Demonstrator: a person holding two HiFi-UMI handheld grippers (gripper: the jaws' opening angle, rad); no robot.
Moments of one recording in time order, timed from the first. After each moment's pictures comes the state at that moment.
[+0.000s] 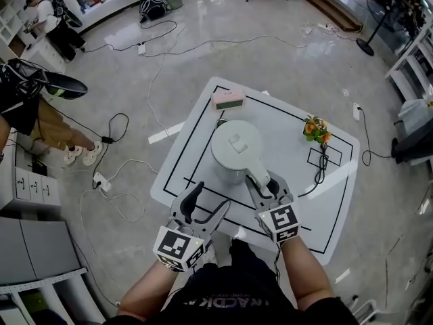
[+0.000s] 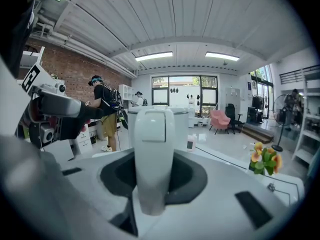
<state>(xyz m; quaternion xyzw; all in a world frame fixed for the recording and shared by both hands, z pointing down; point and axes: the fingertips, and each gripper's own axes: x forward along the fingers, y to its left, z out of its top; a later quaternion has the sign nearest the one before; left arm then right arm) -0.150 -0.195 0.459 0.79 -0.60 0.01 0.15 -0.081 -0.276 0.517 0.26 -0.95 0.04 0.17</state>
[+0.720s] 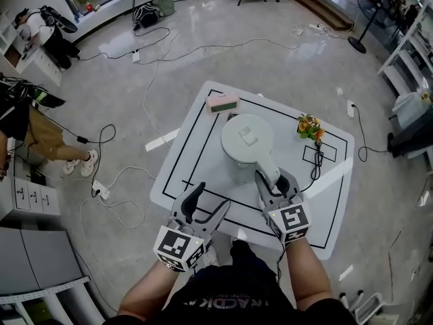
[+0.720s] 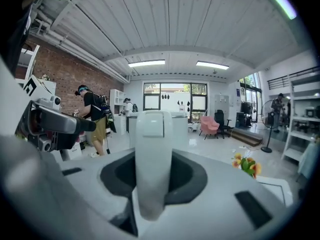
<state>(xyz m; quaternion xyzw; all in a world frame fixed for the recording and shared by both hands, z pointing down) -0.142 -0.192 0.448 0.80 -0.58 0.01 0.15 -0.051 -0.285 0.476 0.32 -0.94 0.03 0.14</state>
